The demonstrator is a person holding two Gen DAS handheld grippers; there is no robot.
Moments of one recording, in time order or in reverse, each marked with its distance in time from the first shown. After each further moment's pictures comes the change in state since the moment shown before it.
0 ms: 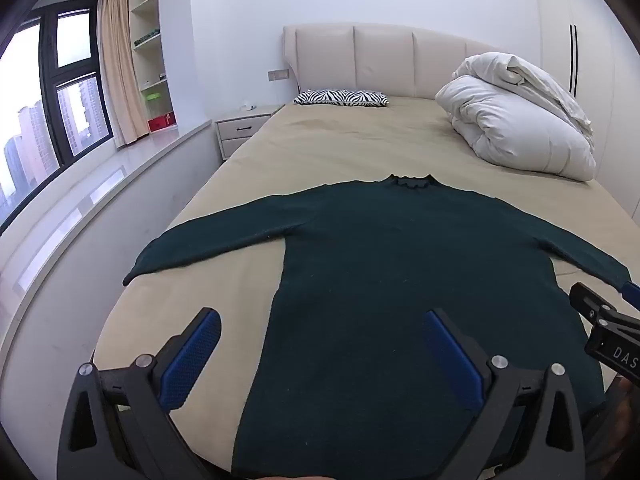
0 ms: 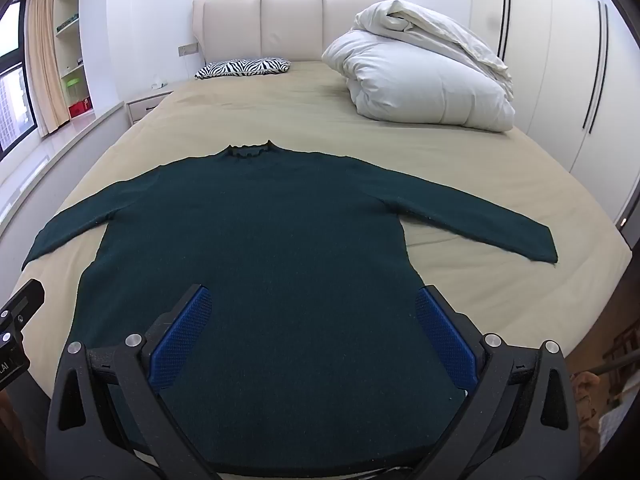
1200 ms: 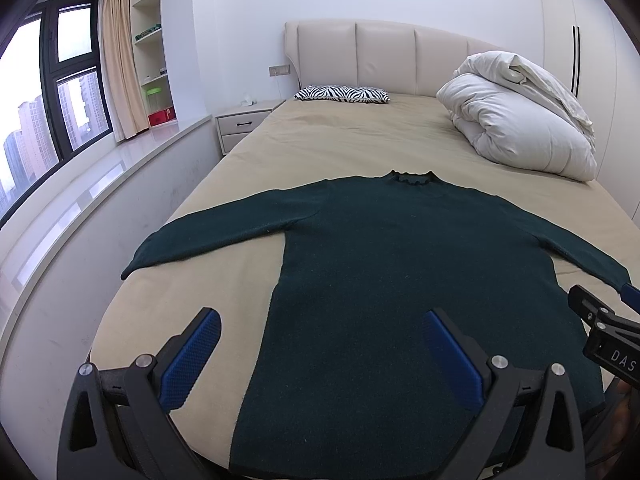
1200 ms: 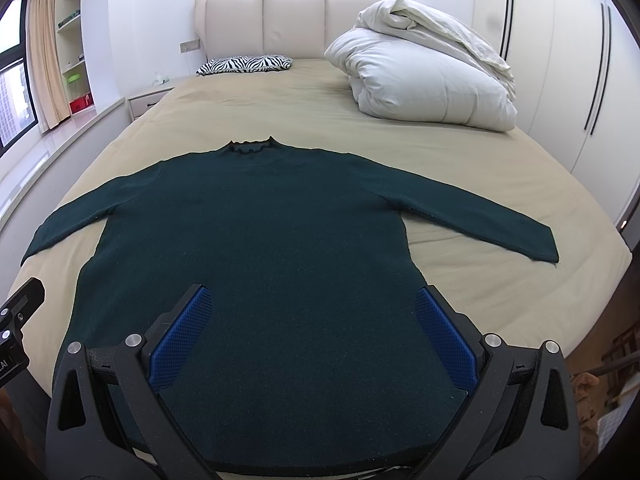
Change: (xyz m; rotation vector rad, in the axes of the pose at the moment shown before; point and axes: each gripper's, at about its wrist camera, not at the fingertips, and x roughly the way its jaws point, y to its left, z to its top) left arm 0.001 0.000 -0.003 -0.001 0.005 0.003; right arm 0.002 0.001 0.000 -0.001 0.002 0.002
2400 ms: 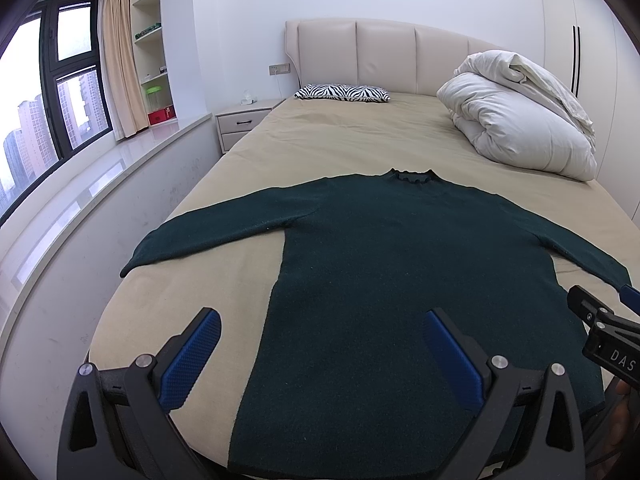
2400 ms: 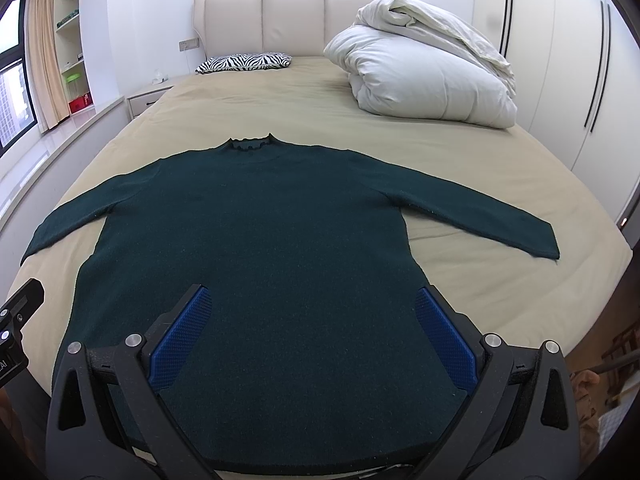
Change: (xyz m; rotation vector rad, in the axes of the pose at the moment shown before) left arm 0.001 -0.002 -0.003 -0.003 0.005 -0.003; right arm 0.004 0.001 -0.003 0.001 0.005 -0.001
